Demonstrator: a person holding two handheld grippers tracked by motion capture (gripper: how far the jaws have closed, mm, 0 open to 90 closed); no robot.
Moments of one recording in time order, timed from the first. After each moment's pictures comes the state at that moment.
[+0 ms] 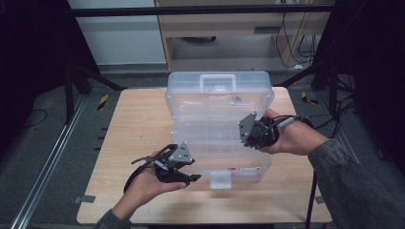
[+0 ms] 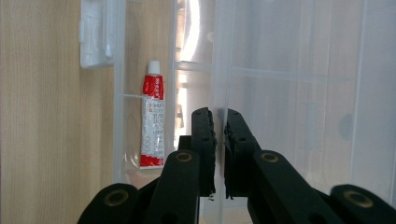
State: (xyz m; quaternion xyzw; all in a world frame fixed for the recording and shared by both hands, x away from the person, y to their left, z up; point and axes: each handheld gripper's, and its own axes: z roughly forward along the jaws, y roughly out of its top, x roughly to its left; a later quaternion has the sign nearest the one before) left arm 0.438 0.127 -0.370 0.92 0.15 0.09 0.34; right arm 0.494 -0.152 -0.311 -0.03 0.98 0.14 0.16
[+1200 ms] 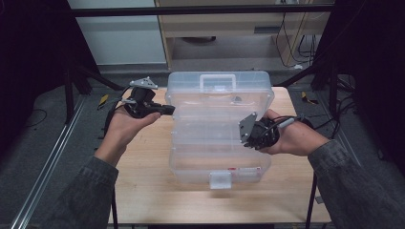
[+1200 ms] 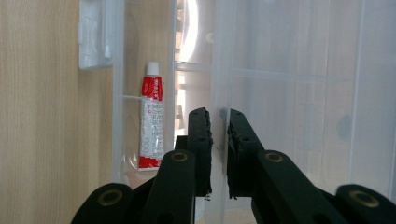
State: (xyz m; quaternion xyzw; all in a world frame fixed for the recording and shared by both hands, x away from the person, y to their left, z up) left arm 0.546 0.189 -0.273 0.85 0.31 0.10 0.42; right arm 0.493 -0.152 -0.312 -0.03 0.98 0.14 0.17
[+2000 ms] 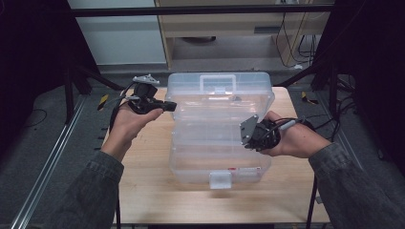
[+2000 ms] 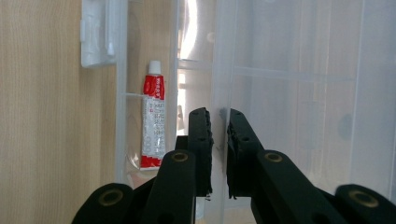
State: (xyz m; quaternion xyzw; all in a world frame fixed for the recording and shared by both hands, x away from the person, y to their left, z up) left arm 0.558 0.186 -0.279 0.83 0.33 0.10 0.43; right arm 0.489 -0.155 -0.315 -0.03 0.97 0.14 0.17
